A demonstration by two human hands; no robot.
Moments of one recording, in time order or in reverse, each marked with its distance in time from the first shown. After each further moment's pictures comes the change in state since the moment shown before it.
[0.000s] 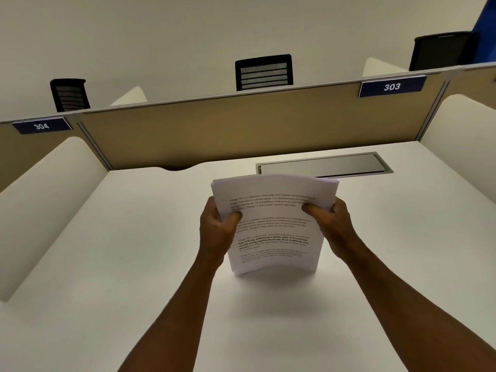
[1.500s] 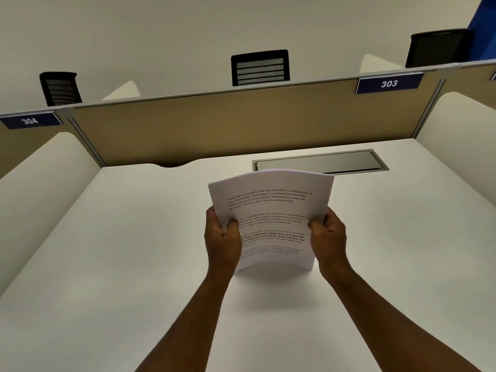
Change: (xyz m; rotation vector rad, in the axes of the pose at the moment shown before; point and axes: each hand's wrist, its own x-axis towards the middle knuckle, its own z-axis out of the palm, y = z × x) left_hand -0.025 -0.010 0.024 0.010 0.154 -0.029; right_hand -0.026 0.022 0.021 -0.069 0.335 0.083
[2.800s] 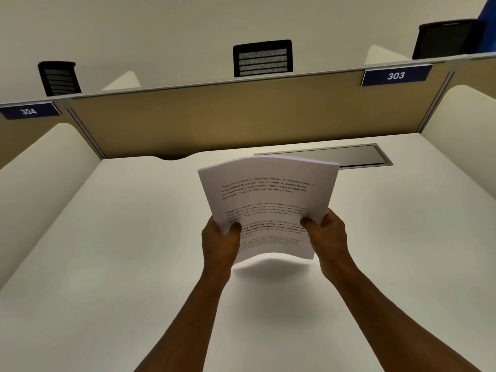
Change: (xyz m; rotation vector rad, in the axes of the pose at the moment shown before) left_hand -0.003 -0.012 -0.012 -0.041 -0.016 -0.159; right_hand -0.008 -0.006 -0.002 0.037 -0.127 0.118
